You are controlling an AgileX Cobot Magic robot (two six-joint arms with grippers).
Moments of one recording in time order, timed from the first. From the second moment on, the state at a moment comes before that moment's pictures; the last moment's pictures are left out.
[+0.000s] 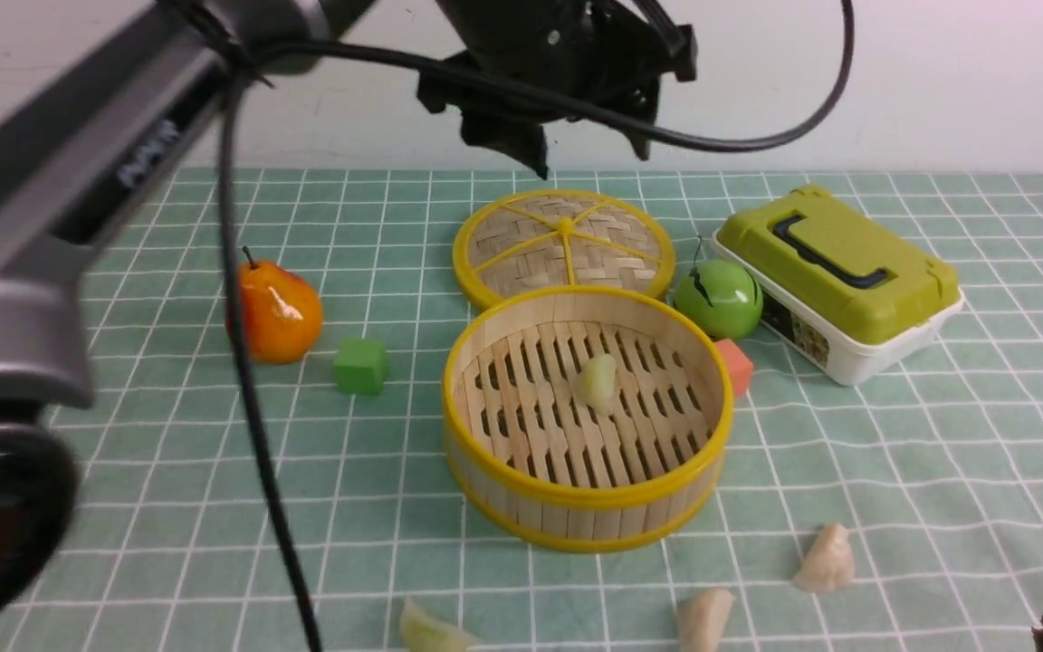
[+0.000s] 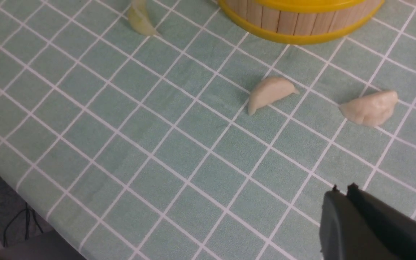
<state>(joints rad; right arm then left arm) 0.27 0.67 -0.71 0.41 0.97 -0.42 -0.59 2.05 -2.35 -0.02 1.24 -0.42</state>
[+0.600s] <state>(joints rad) 0.33 0.67 -0.71 0.46 0.94 -0.42 -0.65 1.56 -1.02 0.03 0.86 -0.68</state>
